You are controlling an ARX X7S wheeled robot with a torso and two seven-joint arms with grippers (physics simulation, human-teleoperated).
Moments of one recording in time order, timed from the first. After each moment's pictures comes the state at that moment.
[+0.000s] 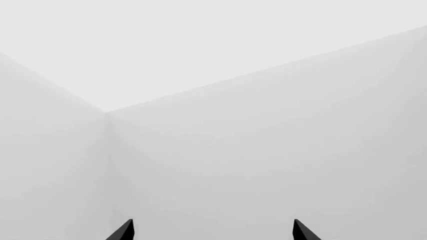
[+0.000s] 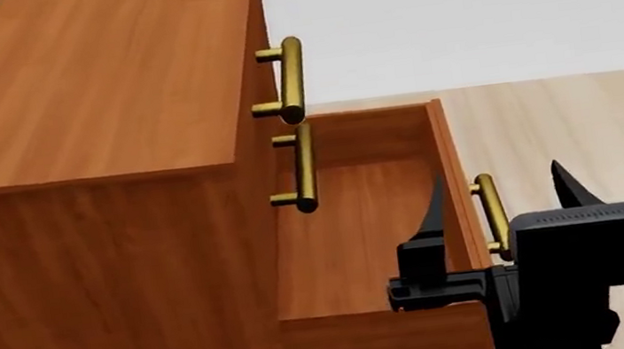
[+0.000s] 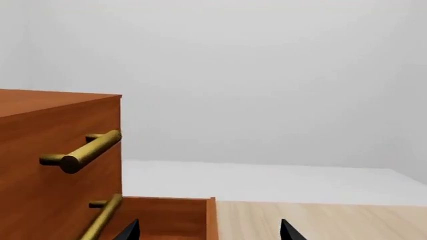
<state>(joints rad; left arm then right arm) -1.19 -0.56 0.00 0.64 -0.51 -1.09 -0.16 0.34 0.31 -0.11 -0.37 0.31 0.49 0.24</state>
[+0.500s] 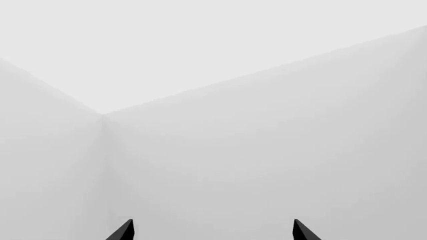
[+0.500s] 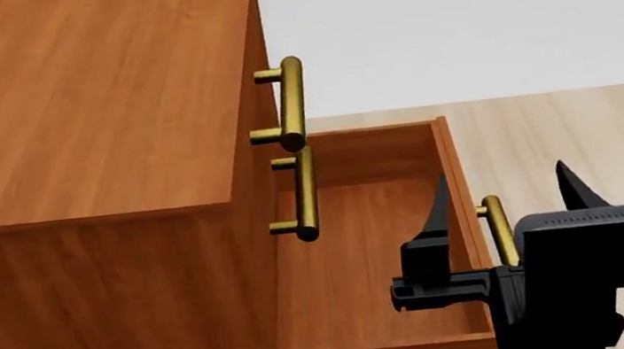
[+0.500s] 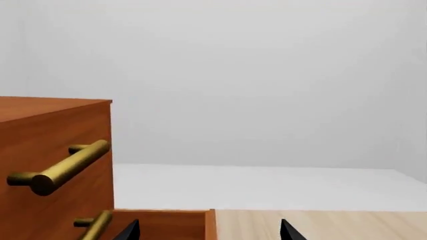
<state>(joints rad) -1.19 -0.56 0.00 0.65 -0.52 -1.08 -0.17 0.33 0.31 -0.11 -0.38 0.32 0.48 0.25</state>
